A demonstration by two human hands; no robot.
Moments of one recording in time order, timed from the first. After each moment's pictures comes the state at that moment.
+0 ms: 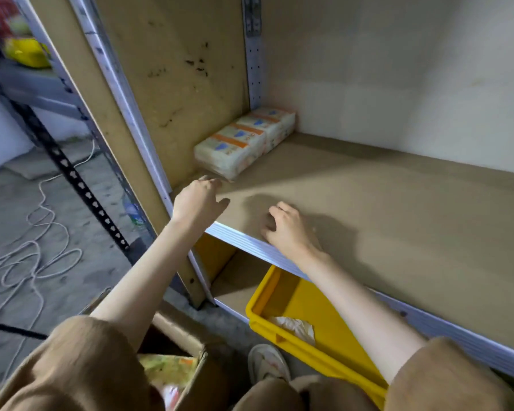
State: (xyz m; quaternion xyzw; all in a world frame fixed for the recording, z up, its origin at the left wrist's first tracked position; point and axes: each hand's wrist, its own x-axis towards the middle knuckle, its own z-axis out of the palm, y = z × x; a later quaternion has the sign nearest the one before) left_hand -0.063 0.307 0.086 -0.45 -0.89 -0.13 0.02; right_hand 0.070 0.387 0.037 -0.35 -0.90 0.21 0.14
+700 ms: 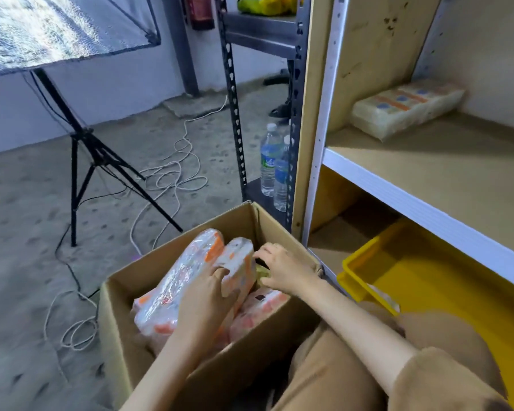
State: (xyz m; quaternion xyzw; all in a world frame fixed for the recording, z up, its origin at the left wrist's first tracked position) left_hand 0.017 -0.027 -0.023 -0.19 -0.96 -0.17 -0.10; right_hand 0.029 0.140 -0.040 0.01 -0.98 0.18 -0.09
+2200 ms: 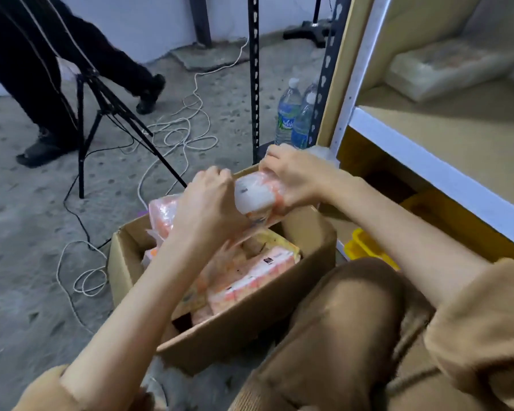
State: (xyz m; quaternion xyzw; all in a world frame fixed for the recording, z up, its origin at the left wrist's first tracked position) left_hand 0.009 -0.022 0.079 -0.20 -0.97 -0.09 -0.05; right_hand -0.008 0.145 0.055 0.16 -0.99 0.03 0.00
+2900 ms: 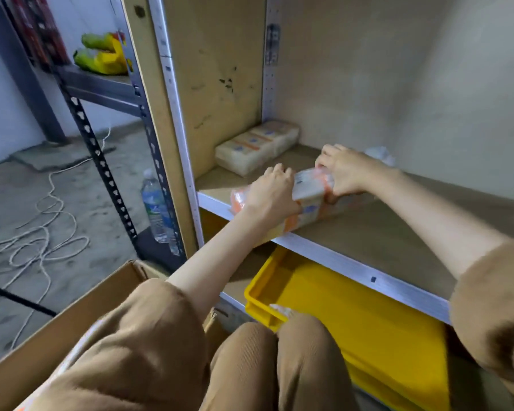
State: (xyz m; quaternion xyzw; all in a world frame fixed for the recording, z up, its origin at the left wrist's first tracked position) left_hand 0.049 0.276 0.137 -0.56 -0.82 -0.15 0.04; right_hand 0.145 0.407 0.164 -0.23 -0.97 -0.10 0.02
